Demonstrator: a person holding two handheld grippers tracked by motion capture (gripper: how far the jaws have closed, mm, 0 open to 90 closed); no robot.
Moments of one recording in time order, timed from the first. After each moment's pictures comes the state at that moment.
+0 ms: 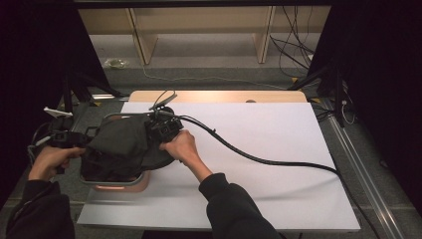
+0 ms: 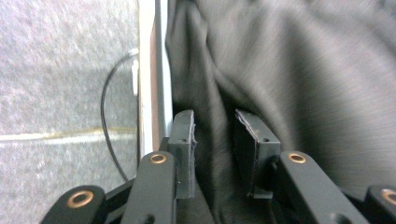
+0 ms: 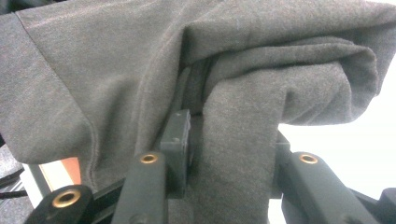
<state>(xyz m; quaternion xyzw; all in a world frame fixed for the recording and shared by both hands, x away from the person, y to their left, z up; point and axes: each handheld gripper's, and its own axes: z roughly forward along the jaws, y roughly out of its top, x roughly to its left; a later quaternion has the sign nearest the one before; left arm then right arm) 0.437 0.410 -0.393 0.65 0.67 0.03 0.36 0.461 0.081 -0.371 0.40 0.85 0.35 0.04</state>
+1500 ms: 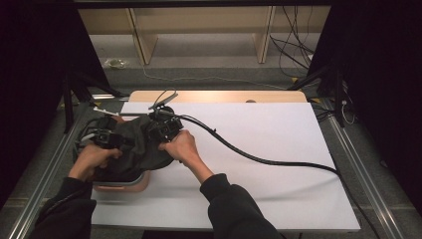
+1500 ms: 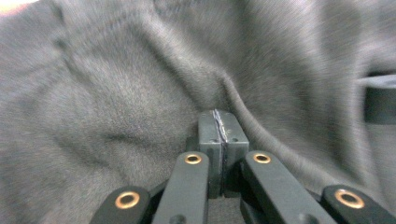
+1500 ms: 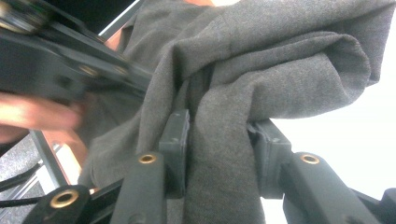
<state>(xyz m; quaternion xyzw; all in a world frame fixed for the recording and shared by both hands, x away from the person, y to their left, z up) 0.450 0.287 -0.409 0.75 0.56 0.02 0.34 0.456 0.080 -0.364 0.39 0.85 0.36 0.03</state>
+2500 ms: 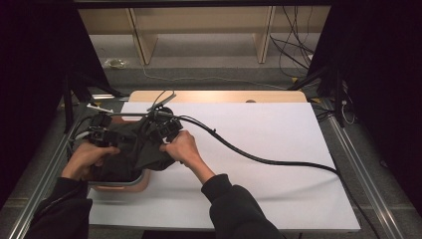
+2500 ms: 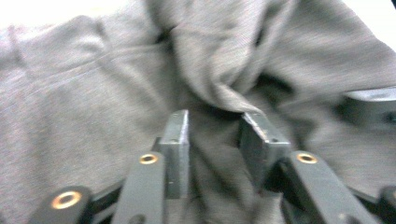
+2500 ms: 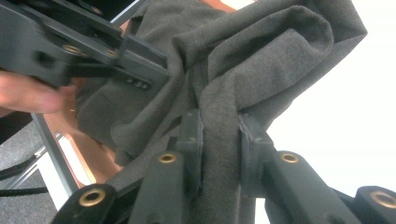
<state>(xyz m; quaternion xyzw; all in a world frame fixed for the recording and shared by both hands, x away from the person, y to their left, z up) 0.443 0.300 -0.382 0.74 0.57 0.01 0.37 0.450 0.079 -0.361 0.38 0.86 0.35 0.04</state>
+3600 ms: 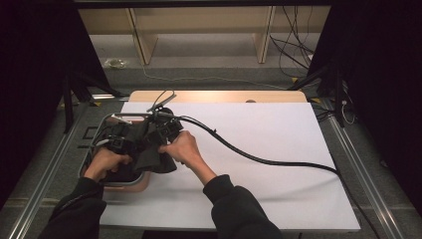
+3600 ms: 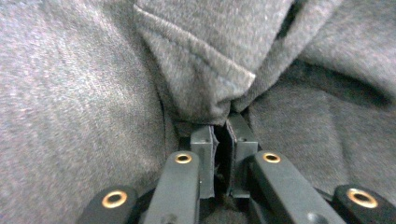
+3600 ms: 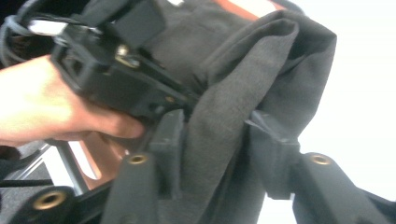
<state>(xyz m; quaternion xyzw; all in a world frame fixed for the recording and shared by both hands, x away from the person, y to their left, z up) 0.461 0.275 -0.439 0.76 0.57 0.00 0.30 0.448 0.076 -0.359 0.37 0.86 0.35 0.03</state>
